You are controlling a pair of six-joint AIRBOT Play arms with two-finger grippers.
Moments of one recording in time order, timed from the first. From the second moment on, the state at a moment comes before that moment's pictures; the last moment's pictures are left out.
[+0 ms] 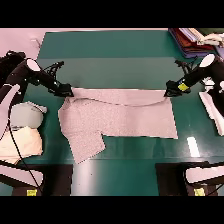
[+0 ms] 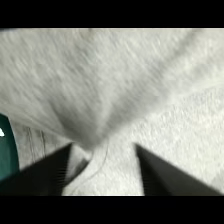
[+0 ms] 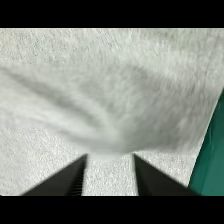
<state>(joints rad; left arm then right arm) 0.01 -1.61 1.41 1.12 -1.27 -1.26 -0.12 -1.56 1.42 -1.20 1.43 1.43</state>
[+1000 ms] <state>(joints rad) 0.01 -0.87 0.48 1.04 -1.12 -1.48 -0.19 -1.18 1.41 -1.18 1.54 1.43</state>
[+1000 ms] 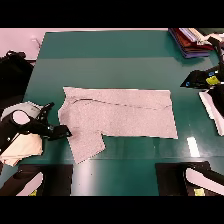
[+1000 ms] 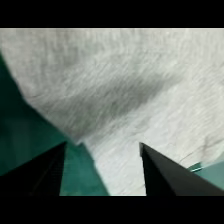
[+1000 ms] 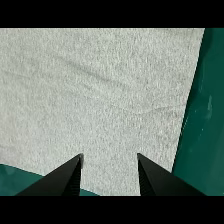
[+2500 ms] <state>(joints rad) 0.01 -0.86 0.48 0.94 -1.08 -1.38 -0.74 -1.06 0.41 -0.89 1.29 1.22</state>
